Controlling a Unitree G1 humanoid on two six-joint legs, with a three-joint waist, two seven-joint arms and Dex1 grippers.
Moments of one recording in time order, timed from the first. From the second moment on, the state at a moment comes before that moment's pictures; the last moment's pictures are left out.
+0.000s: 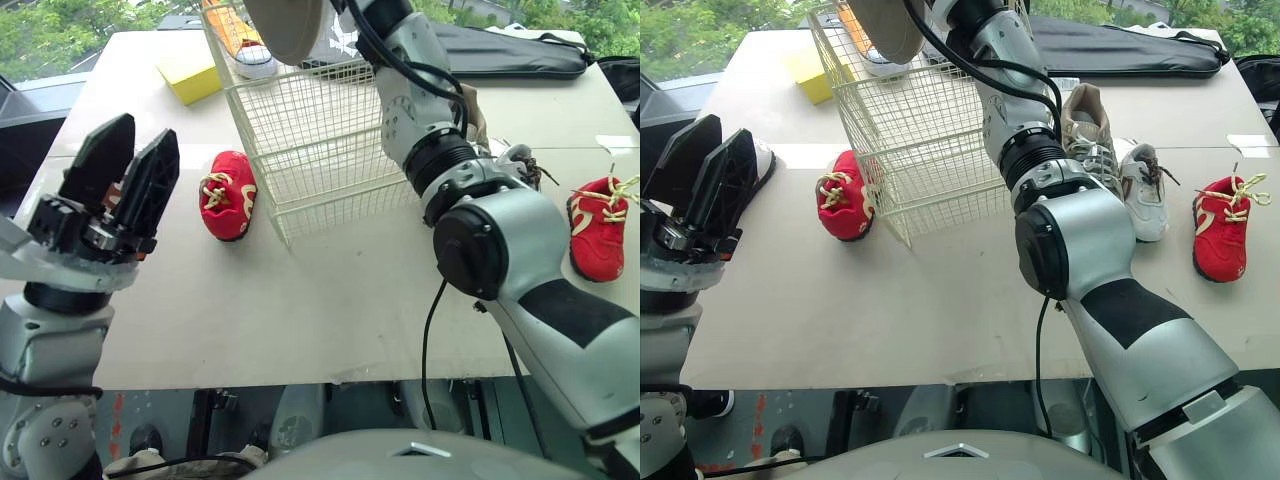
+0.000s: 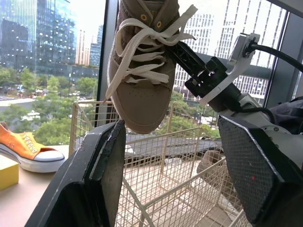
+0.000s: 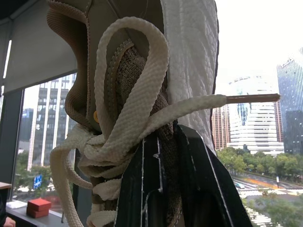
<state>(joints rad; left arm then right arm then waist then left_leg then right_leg) 0.17 0.57 0.61 -0.81 -1.11 0.29 -0.32 -1.59 0.11 -0.33 1.34 0.23 -0.68 0.61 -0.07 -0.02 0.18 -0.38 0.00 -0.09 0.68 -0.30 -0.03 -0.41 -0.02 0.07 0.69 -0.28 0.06</state>
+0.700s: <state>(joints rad) 0.19 0.55 0.58 -0.82 -1.10 0.27 -0.33 -1.45 0.10 -0.35 1.28 0.28 -0.37 0.90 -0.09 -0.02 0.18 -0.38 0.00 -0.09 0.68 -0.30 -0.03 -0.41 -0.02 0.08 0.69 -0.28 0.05</state>
